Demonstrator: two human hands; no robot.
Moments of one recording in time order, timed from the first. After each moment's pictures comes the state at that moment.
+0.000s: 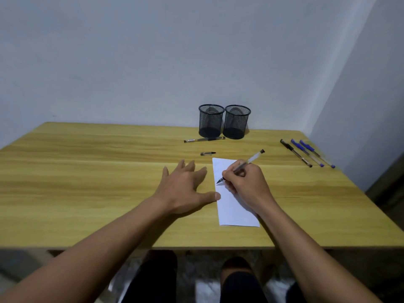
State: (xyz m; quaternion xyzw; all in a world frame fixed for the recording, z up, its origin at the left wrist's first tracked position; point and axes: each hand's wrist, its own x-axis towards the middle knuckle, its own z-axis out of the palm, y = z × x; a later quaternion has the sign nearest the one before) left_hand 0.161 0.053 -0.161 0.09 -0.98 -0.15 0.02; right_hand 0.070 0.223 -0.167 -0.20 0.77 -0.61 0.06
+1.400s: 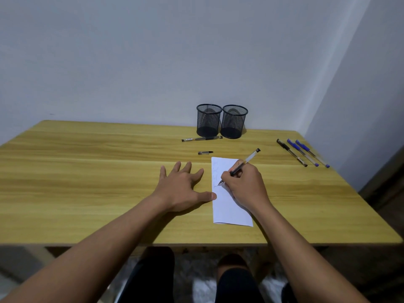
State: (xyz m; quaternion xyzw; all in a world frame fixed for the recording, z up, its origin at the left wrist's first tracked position) left_hand 0.157 0.056 -0.167 0.11 -0.99 -0.12 -0.03; right_hand 0.079 0.228 -0.164 -0.18 0.85 -0.49 -0.02
